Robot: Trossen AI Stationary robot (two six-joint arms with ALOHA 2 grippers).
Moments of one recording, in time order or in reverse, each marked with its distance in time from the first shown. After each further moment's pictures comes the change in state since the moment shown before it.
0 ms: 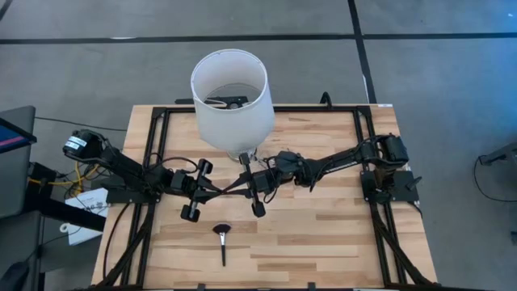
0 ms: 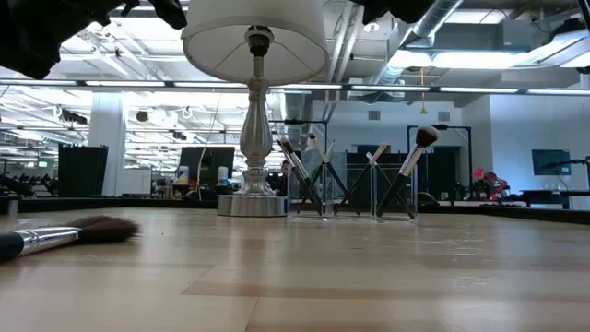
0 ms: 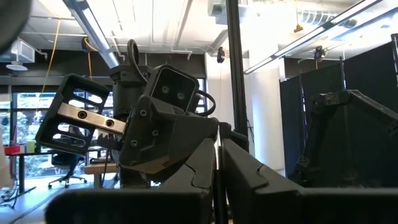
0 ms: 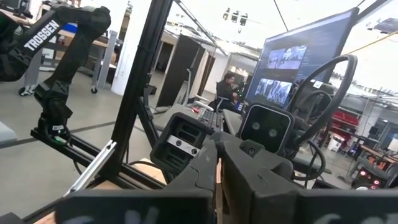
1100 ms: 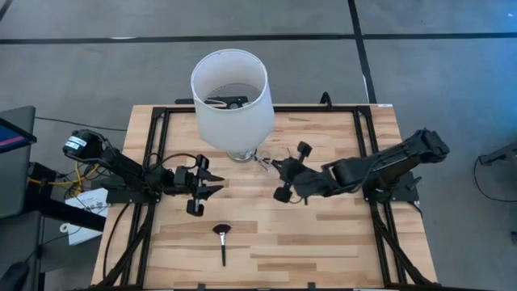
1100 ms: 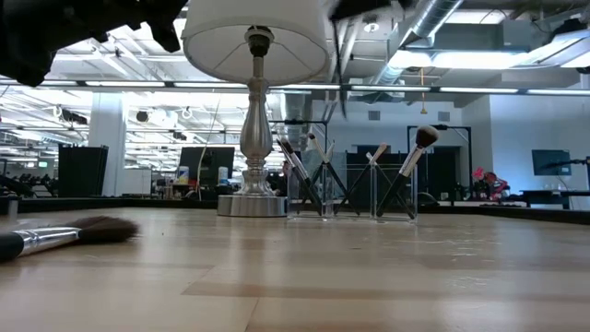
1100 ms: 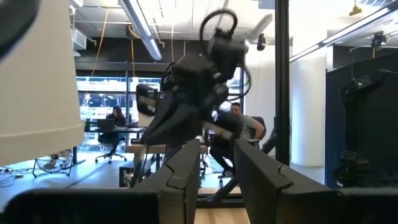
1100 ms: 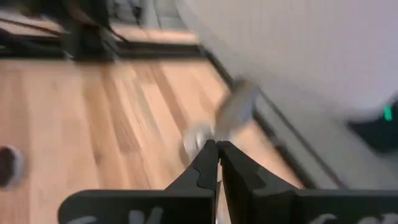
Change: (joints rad) left arm 0.000 -0.002 -0.043 -0.001 -0.176 0.001; right arm 0.190 -0.362 -0.007 -1.151 1.057 0.470
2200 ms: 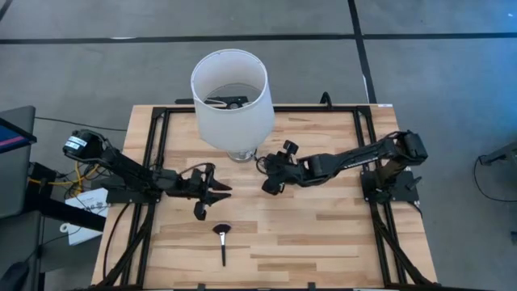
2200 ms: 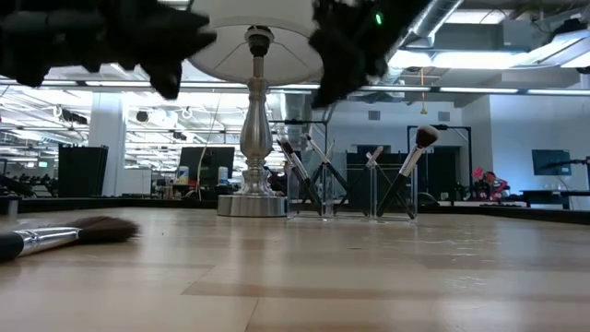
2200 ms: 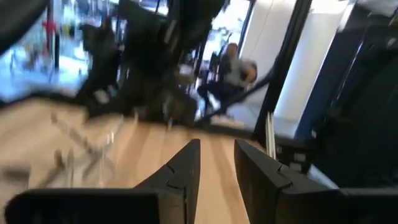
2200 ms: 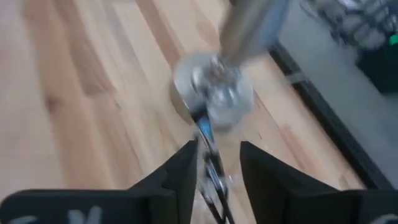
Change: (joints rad) left arm 0.000 0.001 -0.002 -0.311 0.004 -0.296; right arm -0.168 0.185 -0.018 -0.049 -0.166 0.115
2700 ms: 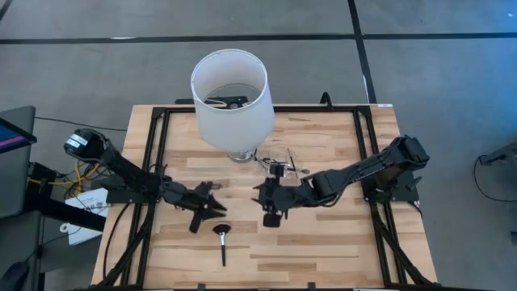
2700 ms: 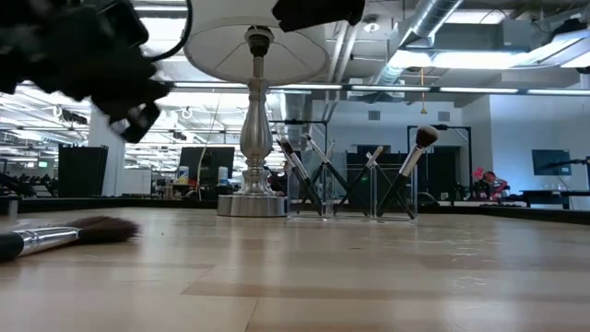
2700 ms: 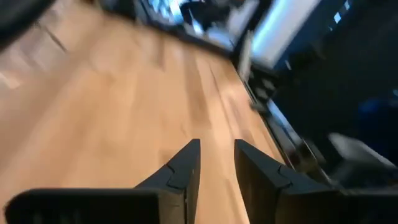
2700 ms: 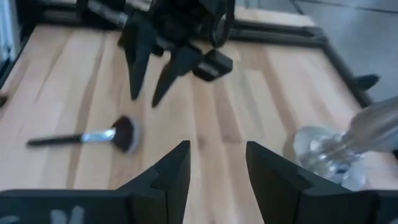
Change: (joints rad) left arm -0.107 0.000 -0.001 -0.314 0.072 -0.269; right arm 0.185 0.013 0.144 0.105 -0.185 -0.131
